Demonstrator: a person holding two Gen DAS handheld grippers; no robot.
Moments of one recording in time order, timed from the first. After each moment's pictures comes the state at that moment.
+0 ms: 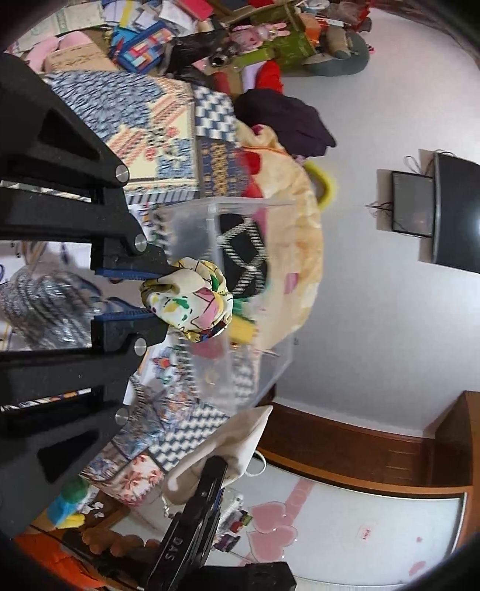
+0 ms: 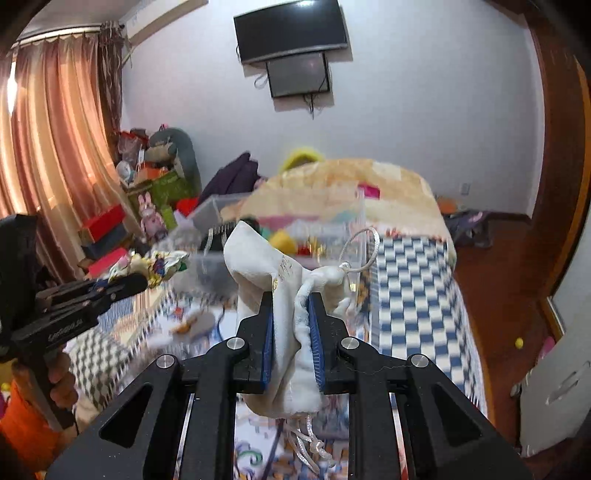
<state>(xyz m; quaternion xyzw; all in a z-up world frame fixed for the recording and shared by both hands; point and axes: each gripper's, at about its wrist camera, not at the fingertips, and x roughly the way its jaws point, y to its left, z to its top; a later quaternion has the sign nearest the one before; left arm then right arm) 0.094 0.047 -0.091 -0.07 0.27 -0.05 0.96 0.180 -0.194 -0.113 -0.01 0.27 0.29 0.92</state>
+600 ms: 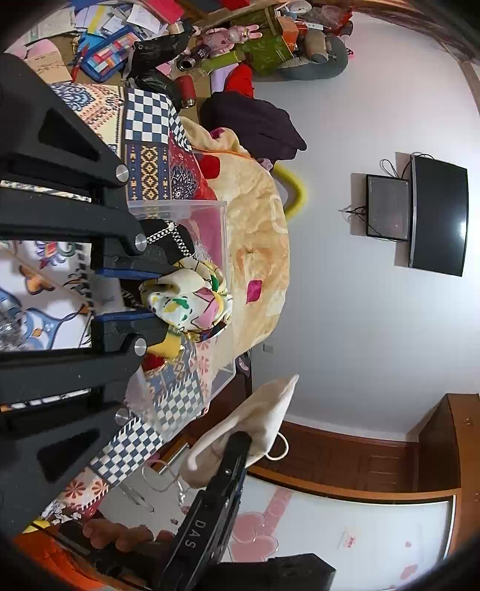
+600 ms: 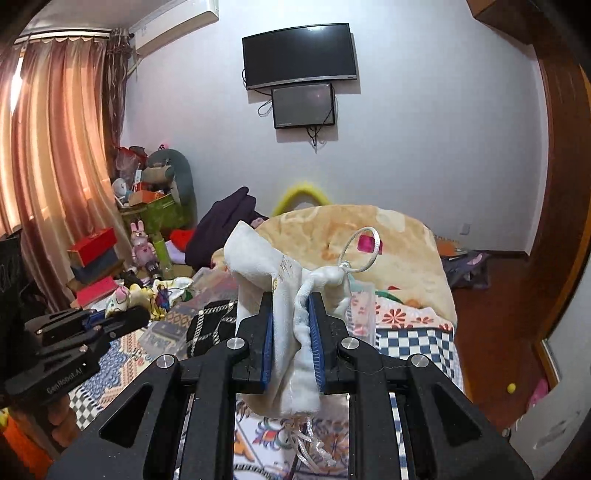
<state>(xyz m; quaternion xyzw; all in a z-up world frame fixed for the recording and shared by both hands) 0.153 0.054 -0.058 -0.06 0.24 -0.03 0.97 0.229 -0.152 -0.072 -0.03 0.22 0.28 0.93</state>
